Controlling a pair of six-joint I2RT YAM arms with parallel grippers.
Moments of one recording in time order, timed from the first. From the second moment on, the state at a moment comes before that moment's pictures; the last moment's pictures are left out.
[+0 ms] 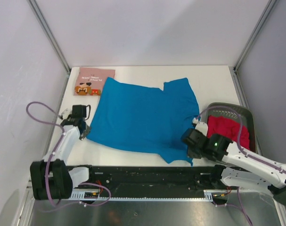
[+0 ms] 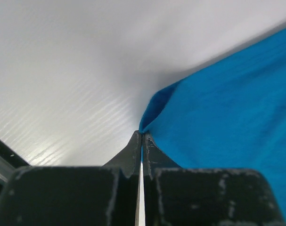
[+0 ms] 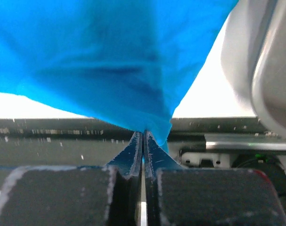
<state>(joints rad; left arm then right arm) 0.07 1.10 0.67 -0.71 -0.38 -0.79 1.08 0.88 0.77 -1.10 0.35 1.08</state>
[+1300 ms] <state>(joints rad) -0.08 1.73 1.26 -0.70 -0.44 -0.84 0.46 1.40 0.97 -0.67 0.29 0.64</state>
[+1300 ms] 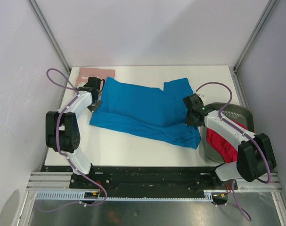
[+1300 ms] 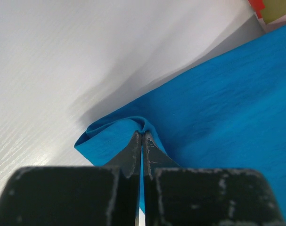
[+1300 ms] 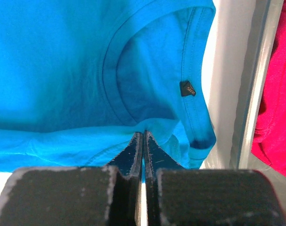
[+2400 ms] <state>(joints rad) -0.07 1.80 1.29 -0.59 -0.36 -0.69 0.40 1.45 1.00 -0.59 0.25 0.57</state>
